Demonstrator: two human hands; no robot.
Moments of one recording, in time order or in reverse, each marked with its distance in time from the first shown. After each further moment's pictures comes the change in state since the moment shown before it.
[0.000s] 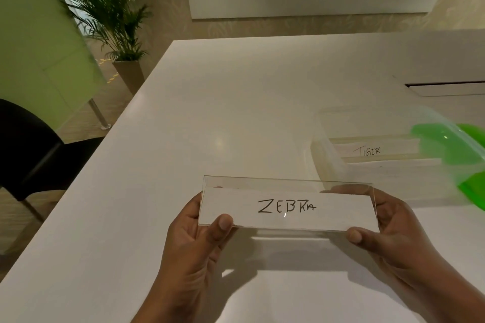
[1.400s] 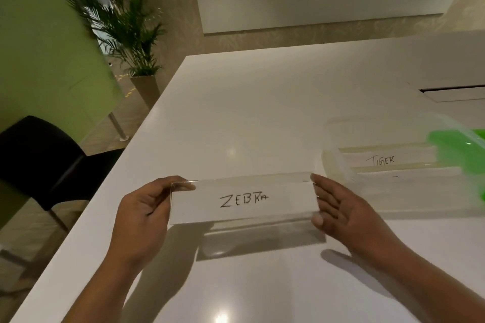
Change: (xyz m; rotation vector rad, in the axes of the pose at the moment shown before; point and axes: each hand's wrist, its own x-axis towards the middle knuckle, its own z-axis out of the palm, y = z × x) left_hand 0.042 0.061 -0.070 0.933 0.161 0.420; right_hand 0.039 0.035 0.019 -0.168 -0.147 0.084
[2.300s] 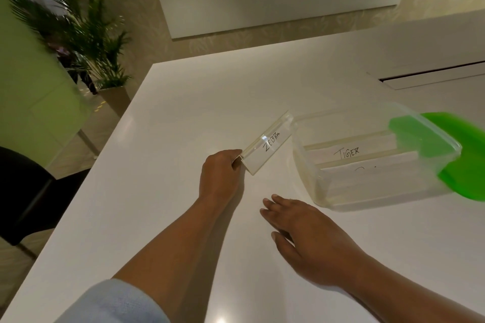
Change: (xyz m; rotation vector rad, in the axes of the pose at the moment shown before) left_hand 0.092 -0.013 0.173 0.471 -0.161 0.189; right_hand -0.003 0.016 0.018 -1.071 -0.072 -0.188
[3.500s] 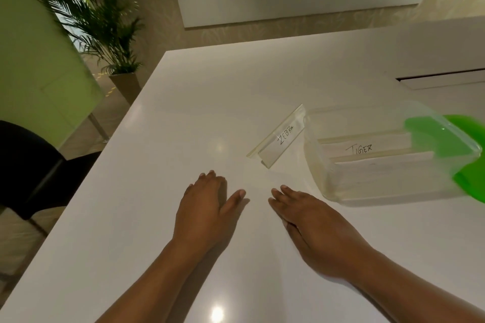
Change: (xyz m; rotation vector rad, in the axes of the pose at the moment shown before) left_hand -0.094 -0.017 -0.047 0.167 -0.201 -0.165; right_hand -0.001 -0.007 -0.006 0.005 -0.045 -0.031
